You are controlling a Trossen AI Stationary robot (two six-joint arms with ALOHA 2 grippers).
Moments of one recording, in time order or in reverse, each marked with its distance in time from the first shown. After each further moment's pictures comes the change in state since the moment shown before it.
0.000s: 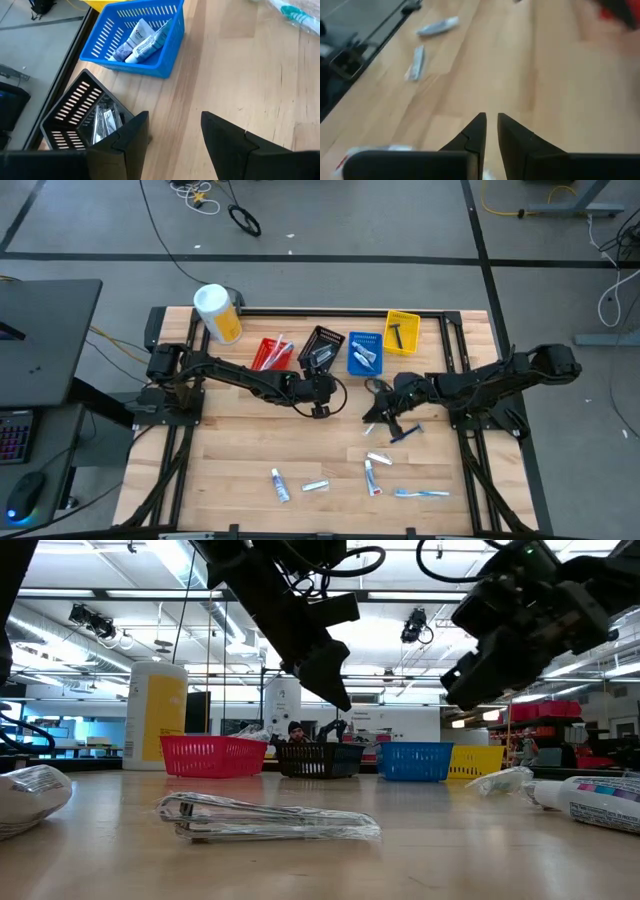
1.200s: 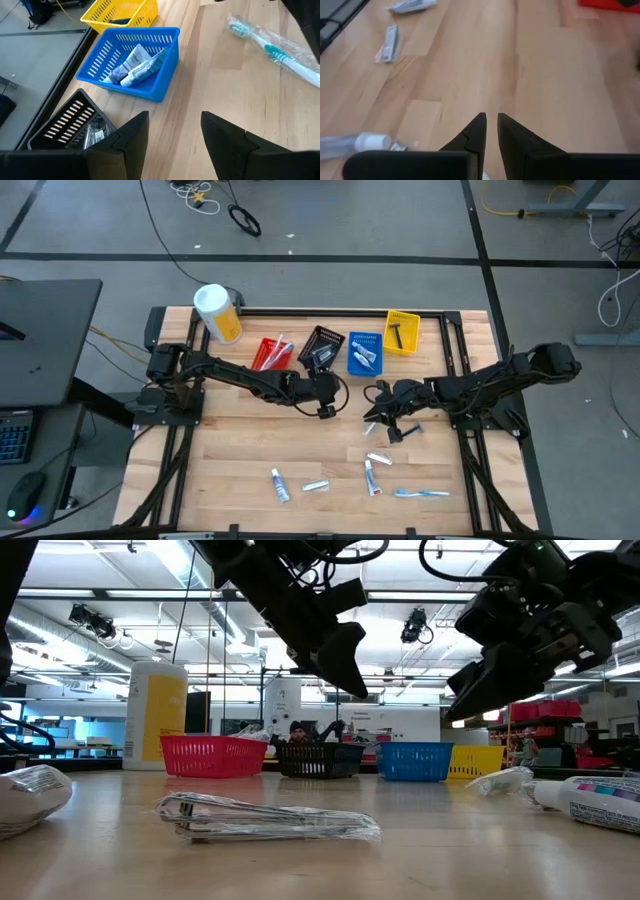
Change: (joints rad) left arm 0.000 0.000 0.000 0.112 0.027 -0.013; right arm 0.048 0.003 0.000 -0.043 0.183 -0.011
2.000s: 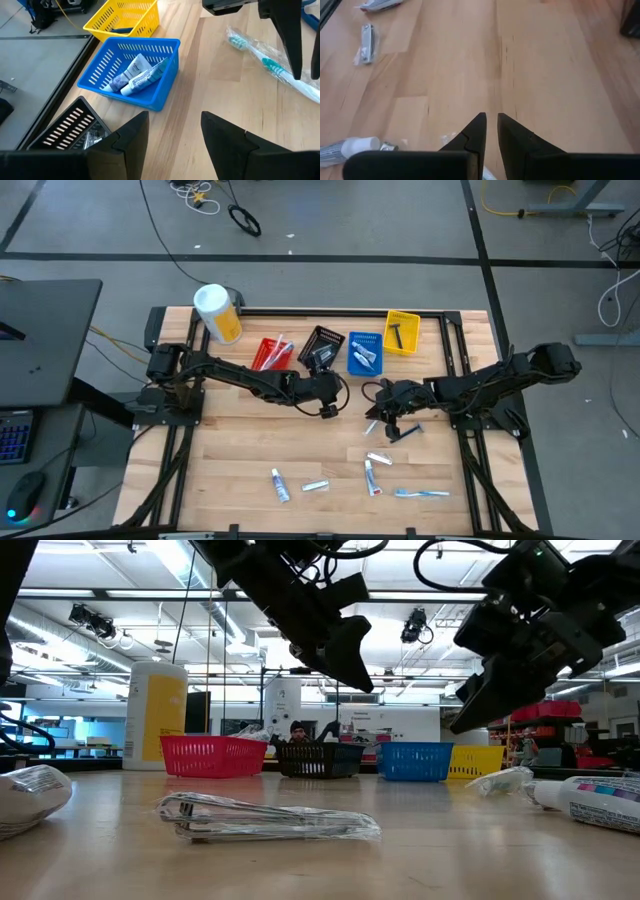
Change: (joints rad) left arm 0.000 0.000 0.000 0.043 -0.002 -0.001; right arm 0.007 0.000 -0.001 -0.058 0.057 0.108
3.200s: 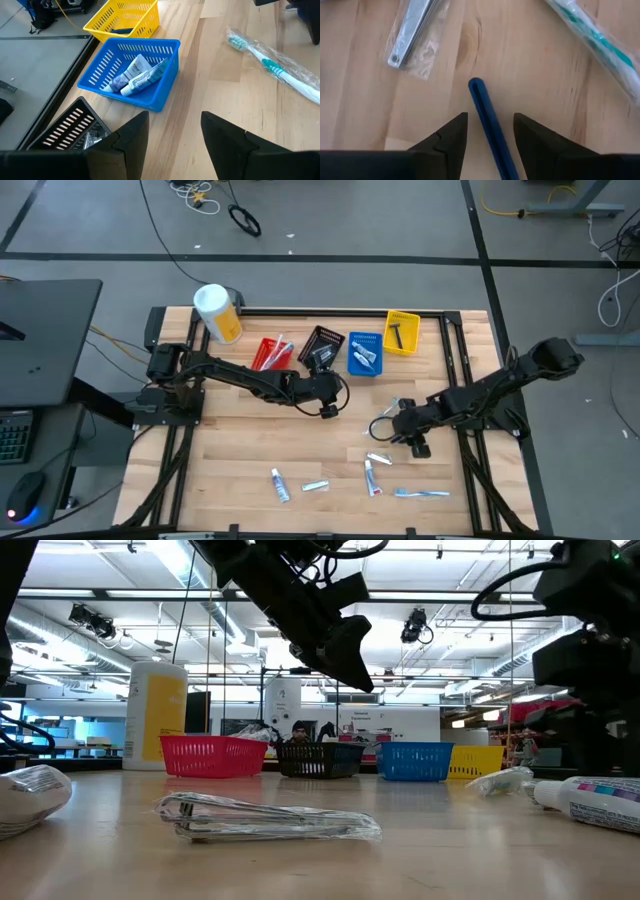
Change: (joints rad) left arm 0.000 0.000 0.000 0.002 0.000 0.000; right arm 0.243 -0.050 0.002 -0.506 -0.014 0.053
